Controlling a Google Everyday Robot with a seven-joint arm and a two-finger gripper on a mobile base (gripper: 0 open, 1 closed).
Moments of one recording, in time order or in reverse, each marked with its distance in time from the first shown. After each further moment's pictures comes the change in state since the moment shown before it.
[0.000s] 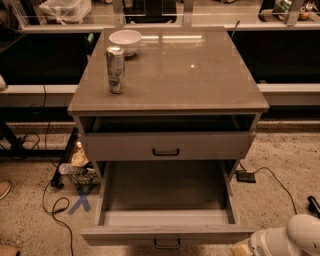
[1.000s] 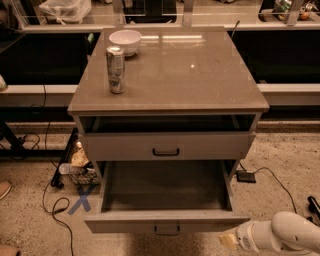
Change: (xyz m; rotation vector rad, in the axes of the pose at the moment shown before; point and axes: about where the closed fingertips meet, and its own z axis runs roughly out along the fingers) arm -0.041 -0.020 0.051 -0.006 -0.114 -0.053
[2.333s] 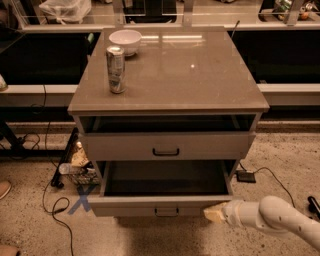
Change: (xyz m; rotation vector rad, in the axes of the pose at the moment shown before) arm -0.094 -0.032 0.049 -0.067 -0.242 -0.143
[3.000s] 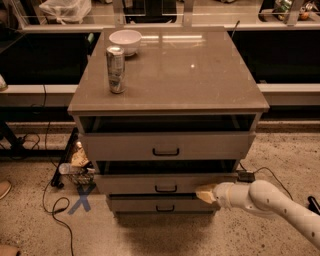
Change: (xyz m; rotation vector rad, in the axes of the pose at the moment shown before) arm -0.064 -0.018 0.032 -0.033 -0.113 -0.073
